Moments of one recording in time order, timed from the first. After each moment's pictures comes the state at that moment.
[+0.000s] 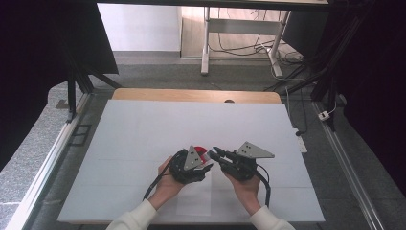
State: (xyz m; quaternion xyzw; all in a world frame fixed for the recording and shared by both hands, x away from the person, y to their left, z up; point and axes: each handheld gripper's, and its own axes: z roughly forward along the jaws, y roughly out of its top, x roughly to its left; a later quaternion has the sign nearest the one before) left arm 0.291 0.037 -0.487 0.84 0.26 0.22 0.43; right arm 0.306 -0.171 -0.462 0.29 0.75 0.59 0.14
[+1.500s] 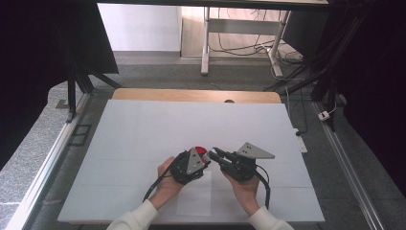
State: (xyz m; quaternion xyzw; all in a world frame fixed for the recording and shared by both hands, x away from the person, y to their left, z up) left arm 0.289 0.035 -0.489 0.85 0.24 0.26 0.40; right arm 0.306 -0.171 -0.466 0.30 0.73 0.60 0.13
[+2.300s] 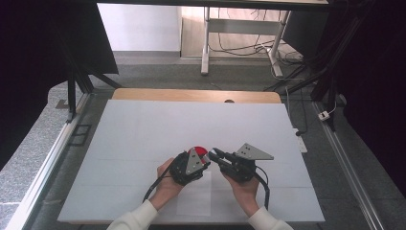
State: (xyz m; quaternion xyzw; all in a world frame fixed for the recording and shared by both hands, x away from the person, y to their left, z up) left arm 0.288 0.036 -0.490 0.85 0.24 0.25 0.40; right arm 0.303 -0.169 -0.465 0.30 0.74 0.59 0.14
